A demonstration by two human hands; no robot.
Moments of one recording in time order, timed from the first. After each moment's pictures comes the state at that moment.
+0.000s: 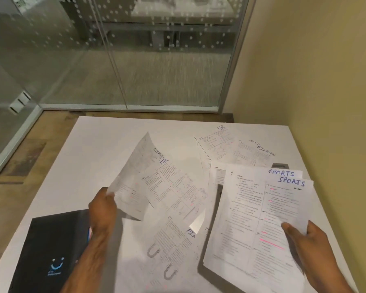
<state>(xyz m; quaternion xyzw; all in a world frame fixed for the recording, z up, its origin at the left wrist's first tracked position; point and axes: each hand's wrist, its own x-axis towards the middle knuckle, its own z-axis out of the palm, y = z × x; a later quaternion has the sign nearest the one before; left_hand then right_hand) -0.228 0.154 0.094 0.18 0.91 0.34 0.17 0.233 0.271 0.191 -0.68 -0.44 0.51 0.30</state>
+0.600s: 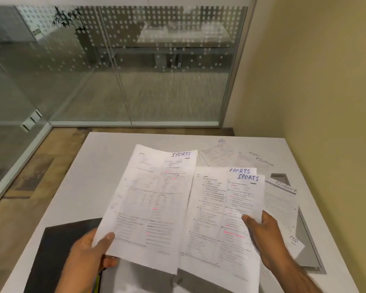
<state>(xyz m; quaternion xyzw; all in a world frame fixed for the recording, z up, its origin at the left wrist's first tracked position) -0.169 0.053 0.233 0.06 0.78 0.49 0.39 0.153 0.261 0.193 -0.60 -0.44 0.59 0.31</state>
